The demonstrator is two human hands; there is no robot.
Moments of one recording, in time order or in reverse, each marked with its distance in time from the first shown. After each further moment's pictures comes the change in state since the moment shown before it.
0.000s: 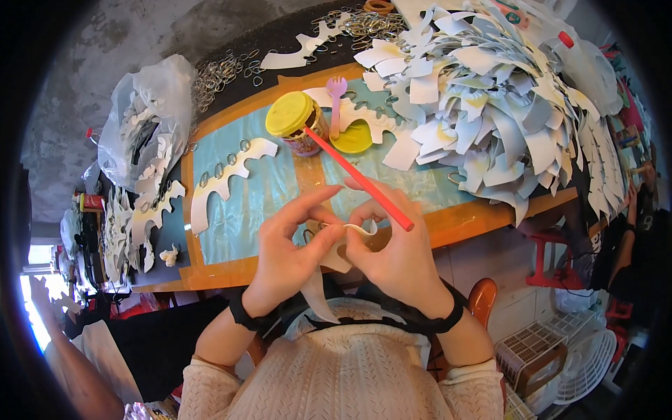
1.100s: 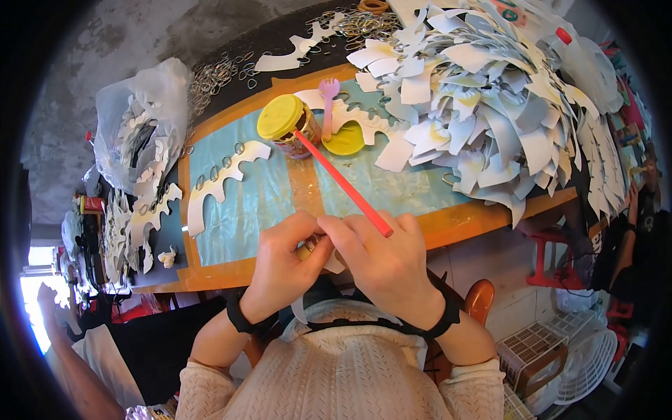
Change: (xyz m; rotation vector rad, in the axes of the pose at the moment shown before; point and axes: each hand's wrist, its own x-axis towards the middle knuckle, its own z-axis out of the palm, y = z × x) left_hand -0.005 0.004 0.008 0.228 0.048 0.059; right_hand -0.005 0.010 0.003 -0.712 0.139 -0.612
